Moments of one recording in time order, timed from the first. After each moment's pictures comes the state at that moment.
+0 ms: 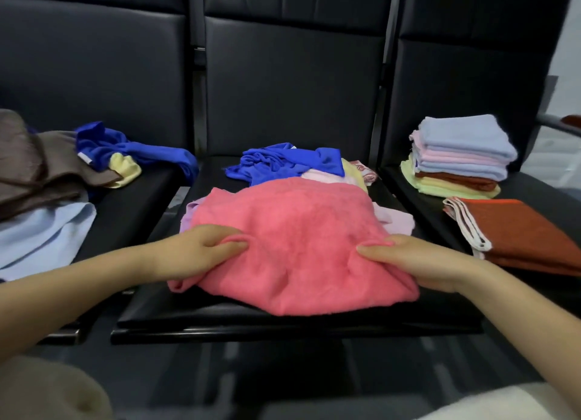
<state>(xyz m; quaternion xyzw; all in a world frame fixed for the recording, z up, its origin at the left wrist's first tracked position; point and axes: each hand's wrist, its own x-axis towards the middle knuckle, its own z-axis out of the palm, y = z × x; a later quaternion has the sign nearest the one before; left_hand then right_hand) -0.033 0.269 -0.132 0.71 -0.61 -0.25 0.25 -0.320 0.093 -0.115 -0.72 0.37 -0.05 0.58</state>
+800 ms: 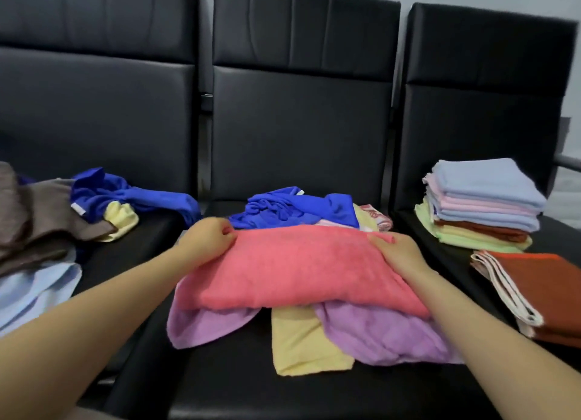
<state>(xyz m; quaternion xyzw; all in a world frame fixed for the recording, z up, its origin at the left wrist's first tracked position) 0.071 0.138 -0.143 0.85 -0.48 0.01 0.22 -0.228 -0.034 -0.143 -0.72 0.49 -0.33 0.37</state>
